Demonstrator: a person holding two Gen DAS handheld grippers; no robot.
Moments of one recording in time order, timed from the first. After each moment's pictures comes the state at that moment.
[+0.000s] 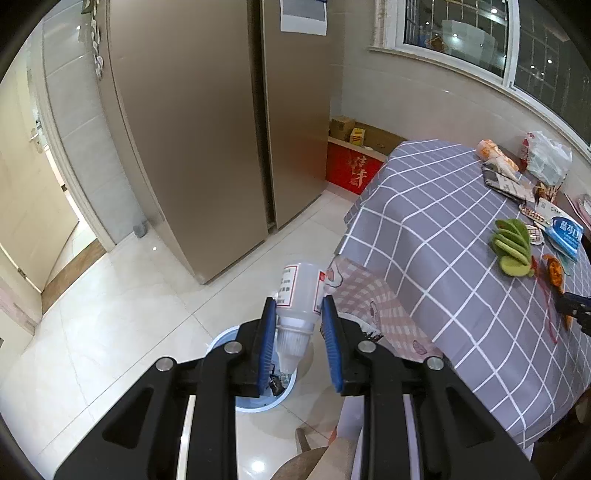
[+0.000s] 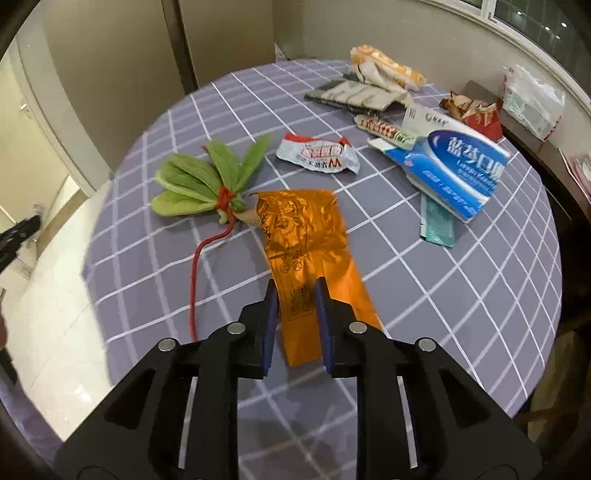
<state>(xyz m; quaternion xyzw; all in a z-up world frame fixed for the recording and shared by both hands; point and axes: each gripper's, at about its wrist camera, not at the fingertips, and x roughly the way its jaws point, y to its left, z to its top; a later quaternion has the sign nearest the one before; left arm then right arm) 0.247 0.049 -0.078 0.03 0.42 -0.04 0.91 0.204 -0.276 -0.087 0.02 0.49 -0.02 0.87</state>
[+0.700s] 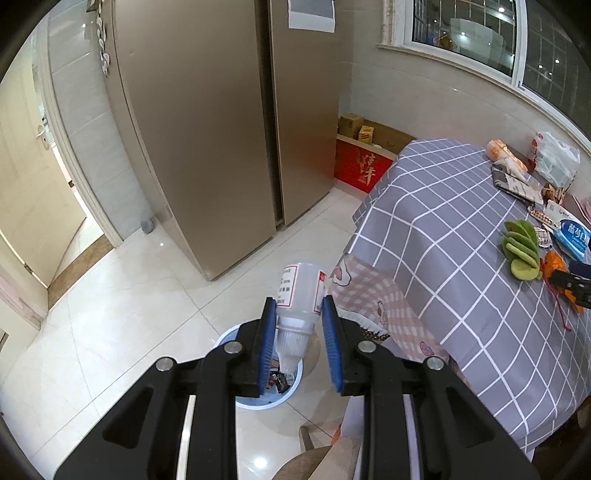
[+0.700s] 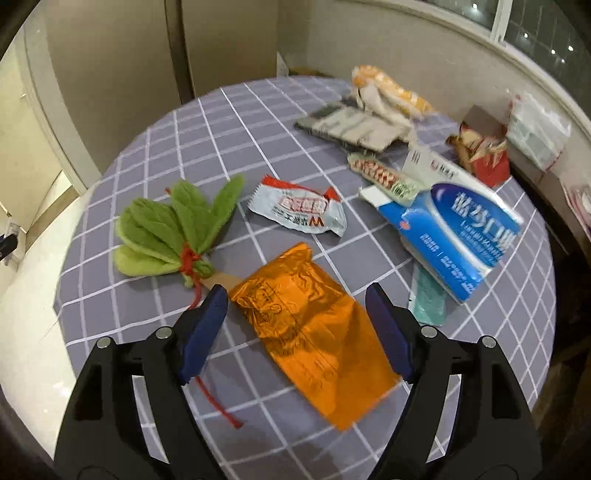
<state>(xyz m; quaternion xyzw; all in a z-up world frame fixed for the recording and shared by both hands) 0.251 0.047 -0.078 0.03 0.42 -0.02 0.91 0.250 -0.294 -0.086 -0.01 0.48 -0.02 0.88</state>
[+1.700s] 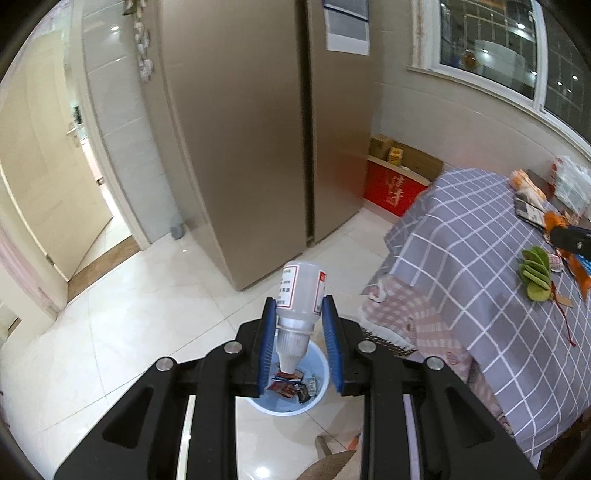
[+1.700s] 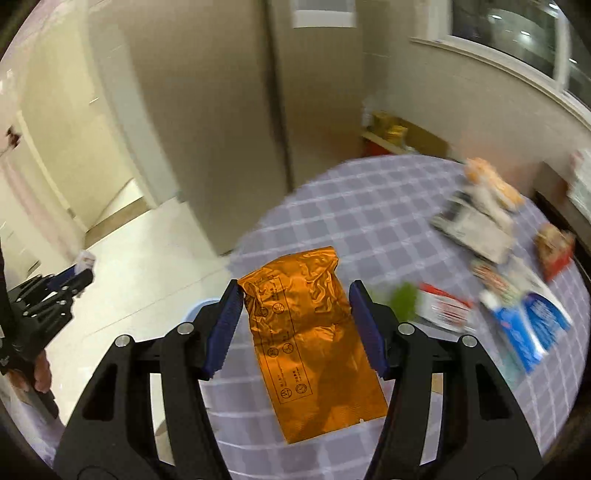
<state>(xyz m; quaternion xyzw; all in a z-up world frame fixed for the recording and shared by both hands) 0.232 0.096 -0.048 0.02 0.39 0.04 0.92 0.269 -0.177 -0.014 -0.01 0.41 0.14 0.90</state>
